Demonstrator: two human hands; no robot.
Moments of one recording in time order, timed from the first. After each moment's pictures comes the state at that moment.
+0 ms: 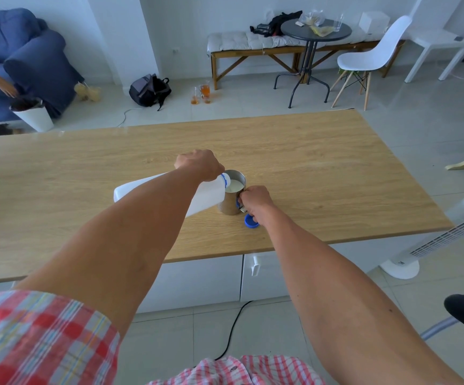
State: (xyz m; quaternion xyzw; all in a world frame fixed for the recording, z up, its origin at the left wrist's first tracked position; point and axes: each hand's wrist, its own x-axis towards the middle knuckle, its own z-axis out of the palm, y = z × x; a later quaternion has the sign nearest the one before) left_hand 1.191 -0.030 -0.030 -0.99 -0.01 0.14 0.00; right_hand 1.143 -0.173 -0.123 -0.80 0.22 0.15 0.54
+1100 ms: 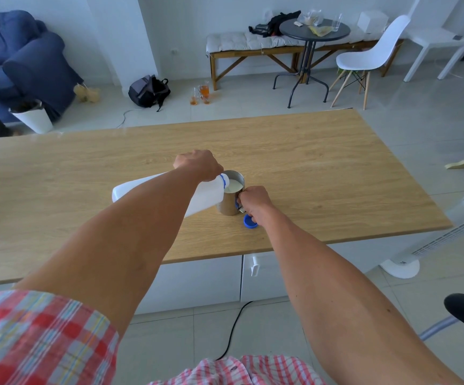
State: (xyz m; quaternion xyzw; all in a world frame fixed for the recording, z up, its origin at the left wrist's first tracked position) left_hand 1.191 -0.031 -0.030 -0.99 -0.01 0.14 0.00; right_hand 1.143 -0.173 -0.122 -0.79 0.22 0.15 0.55
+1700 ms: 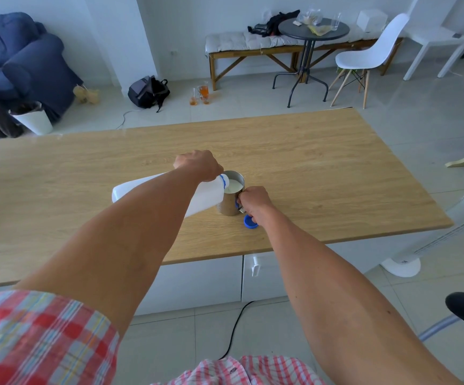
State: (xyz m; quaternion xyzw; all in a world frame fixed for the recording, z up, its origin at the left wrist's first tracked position) left_hand 1.192 -0.032 -0.028 -0.99 -0.01 0.14 0.01; right_hand 1.144 -0.174 -0.126 -0.79 0.22 0.15 0.55
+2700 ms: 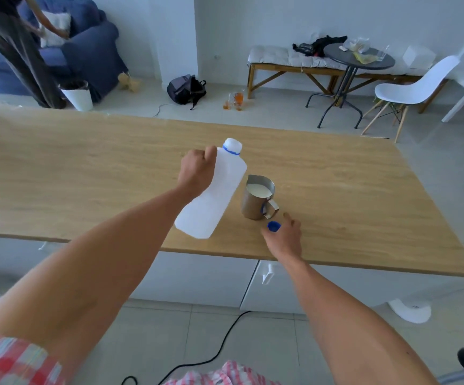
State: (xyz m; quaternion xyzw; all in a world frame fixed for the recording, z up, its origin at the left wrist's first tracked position) left_hand 1.136 0.051 -0.040 -0.86 -0.12 -0.10 -0.48; right_hand 1.084 -0.180 -0.187 -0.91 0.16 0.04 0.37
